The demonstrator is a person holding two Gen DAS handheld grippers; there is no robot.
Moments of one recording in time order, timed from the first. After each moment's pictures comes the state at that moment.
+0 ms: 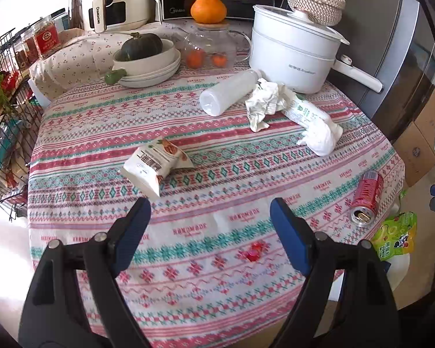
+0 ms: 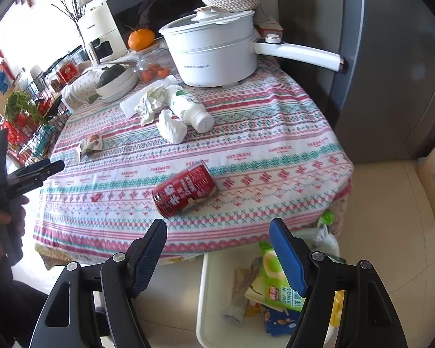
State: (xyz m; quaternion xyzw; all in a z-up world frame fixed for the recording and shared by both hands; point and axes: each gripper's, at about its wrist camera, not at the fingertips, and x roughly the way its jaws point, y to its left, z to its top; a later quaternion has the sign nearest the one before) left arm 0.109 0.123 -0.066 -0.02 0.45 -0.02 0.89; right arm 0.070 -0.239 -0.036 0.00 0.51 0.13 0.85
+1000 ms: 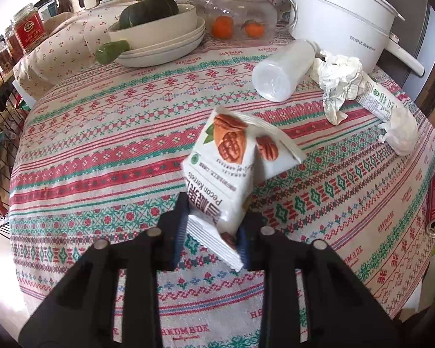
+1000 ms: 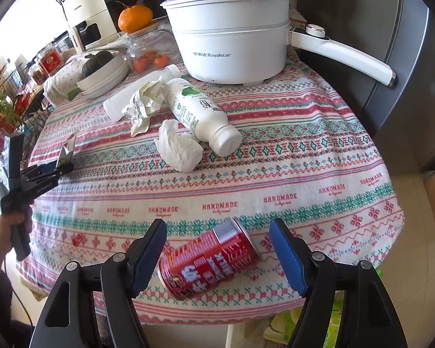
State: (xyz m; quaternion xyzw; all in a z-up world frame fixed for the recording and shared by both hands) left arm 0.194 0.162 -0.137 0.02 0.48 0.00 0.88; right arm 0.162 -0.162 -0.083 -0.02 0.53 0.11 0.84
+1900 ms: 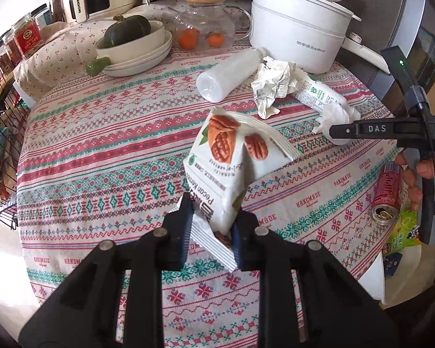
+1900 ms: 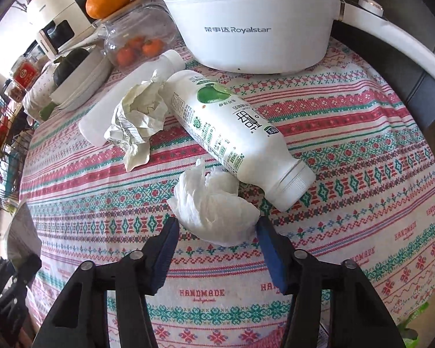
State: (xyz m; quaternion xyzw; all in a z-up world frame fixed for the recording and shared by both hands) left arm 0.140 0.109 -0.088 0.01 0.49 -0.03 0.87; right arm 0.258 -0.099 -0.138 0.03 0.58 0.09 0.81
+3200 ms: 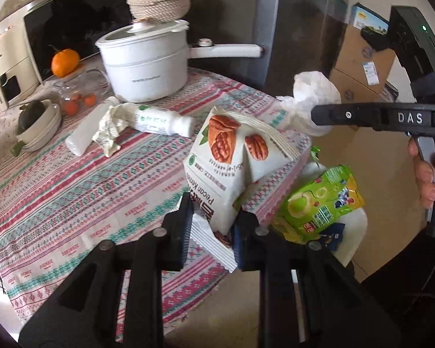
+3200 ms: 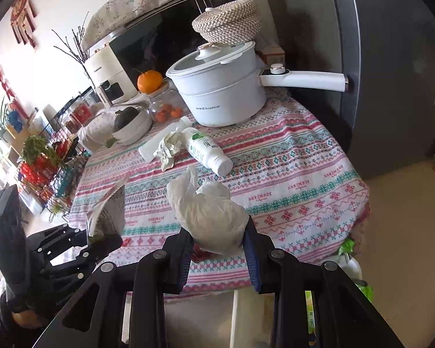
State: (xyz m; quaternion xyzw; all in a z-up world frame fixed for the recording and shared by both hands) left arm 0.049 -0.072 -0.041 0.09 0.42 -0.21 0.88; right arm 0.082 -0.250 -0.009 0.08 0.45 0.15 0.87
